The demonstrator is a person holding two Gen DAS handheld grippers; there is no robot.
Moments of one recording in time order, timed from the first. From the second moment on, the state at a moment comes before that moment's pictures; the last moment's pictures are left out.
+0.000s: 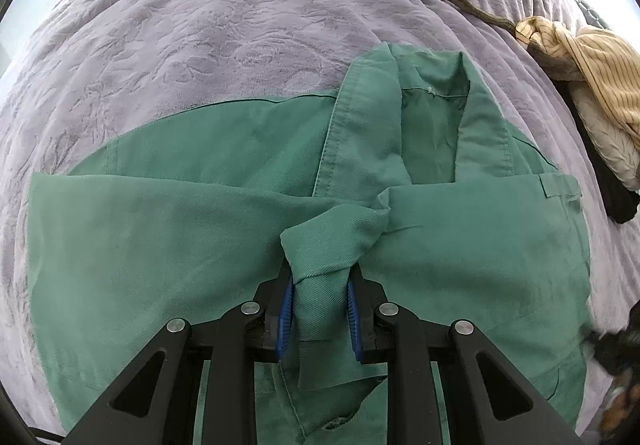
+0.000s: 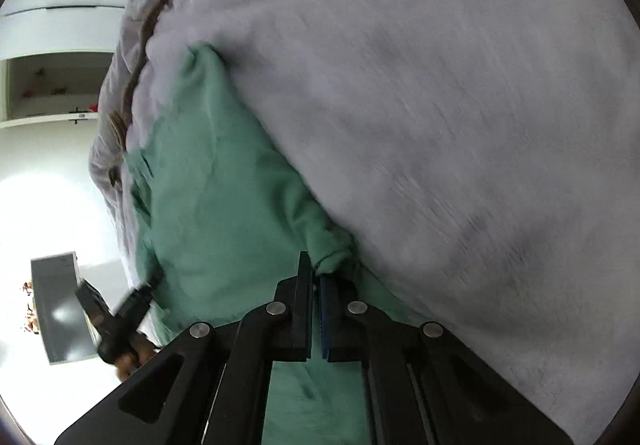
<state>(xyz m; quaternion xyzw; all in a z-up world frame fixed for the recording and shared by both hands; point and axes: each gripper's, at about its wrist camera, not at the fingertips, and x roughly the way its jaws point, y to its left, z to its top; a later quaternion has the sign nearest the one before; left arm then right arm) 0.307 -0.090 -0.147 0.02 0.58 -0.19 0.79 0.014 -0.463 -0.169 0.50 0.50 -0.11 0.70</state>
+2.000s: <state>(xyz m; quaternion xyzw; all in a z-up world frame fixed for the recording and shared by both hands) 0.069 -0.011 -0.097 0.05 0.66 -0.02 0.75 -0.036 -0.394 -0.099 0.28 0.64 -0.05 0.71</state>
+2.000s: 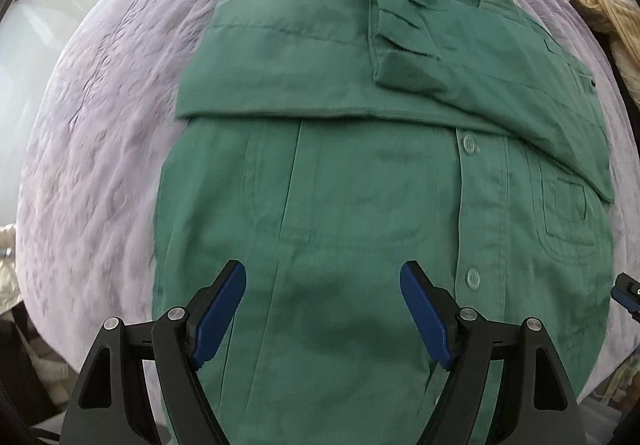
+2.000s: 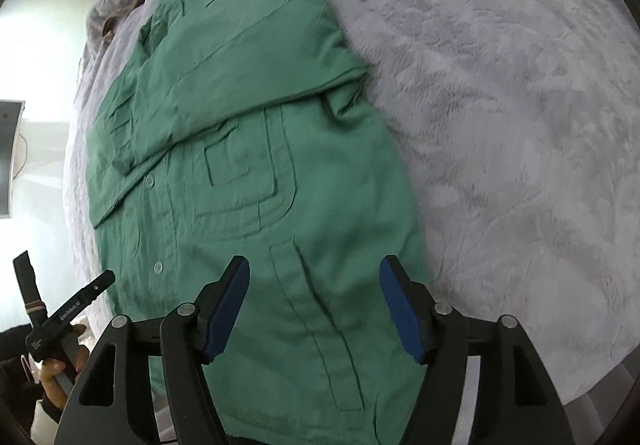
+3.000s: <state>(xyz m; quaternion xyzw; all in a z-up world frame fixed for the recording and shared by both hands) -0.001 0.013 -0.081 0.05 0.67 -0.02 0.74 -0.083 -0.351 -0.093 0.31 0.65 -0.09 0.69</state>
